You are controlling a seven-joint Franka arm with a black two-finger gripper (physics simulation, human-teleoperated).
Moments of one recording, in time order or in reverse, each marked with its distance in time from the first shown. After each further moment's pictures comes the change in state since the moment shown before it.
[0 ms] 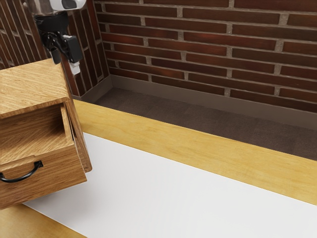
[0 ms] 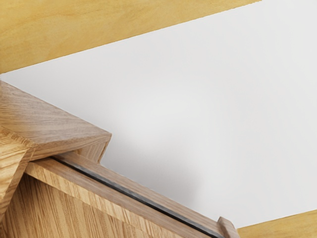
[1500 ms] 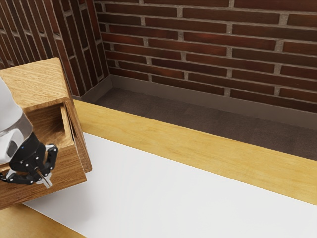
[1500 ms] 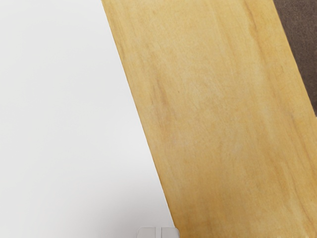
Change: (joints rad) arm -0.120 -0.879 -0.009 -1.167 -0.141 0.359 1.547
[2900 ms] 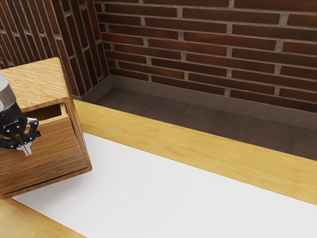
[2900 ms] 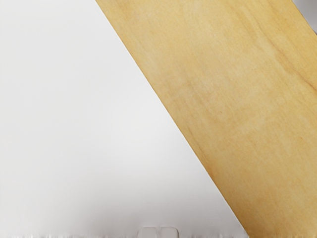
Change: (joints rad) arm -0.333 0.199 0.635 0.228 0.469 -0.004 0.275
